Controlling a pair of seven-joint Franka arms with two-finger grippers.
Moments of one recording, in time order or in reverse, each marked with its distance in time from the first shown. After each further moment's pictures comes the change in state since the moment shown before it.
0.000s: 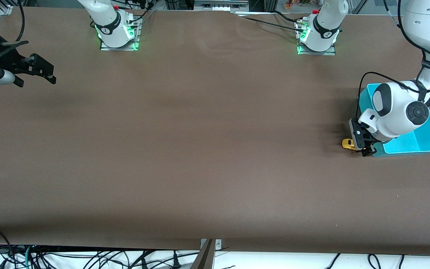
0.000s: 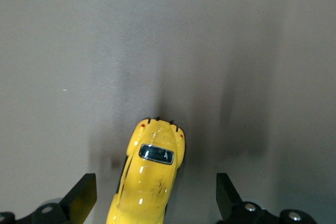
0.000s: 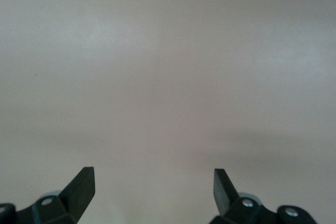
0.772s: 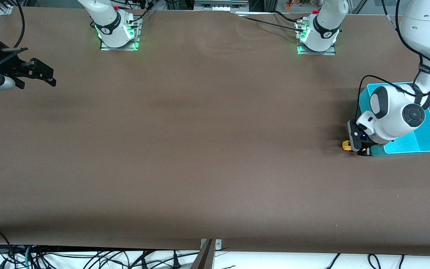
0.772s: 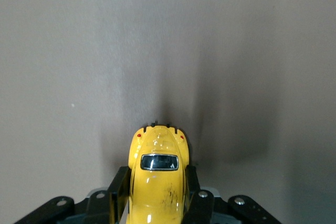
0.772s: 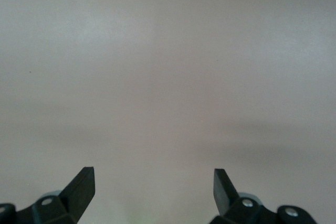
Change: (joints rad) left arm -0.003 0.020 -0.018 0.022 0.001 0.029 0.066; right arm -0.004 0.027 -0.017 0.000 0.000 -0.007 0.002
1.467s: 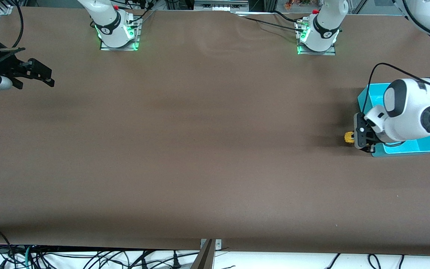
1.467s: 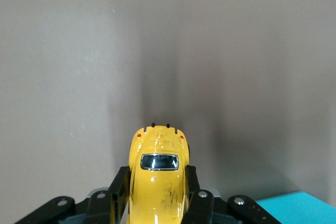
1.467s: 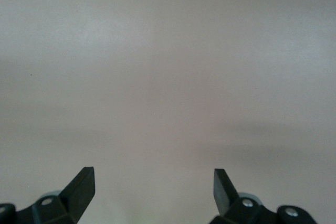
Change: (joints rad) left arm 0.030 -0.112 -0.071 0.161 0.000 -0.450 0.003; right arm 0.004 0.002 0.000 0.009 0.000 0.002 0.003
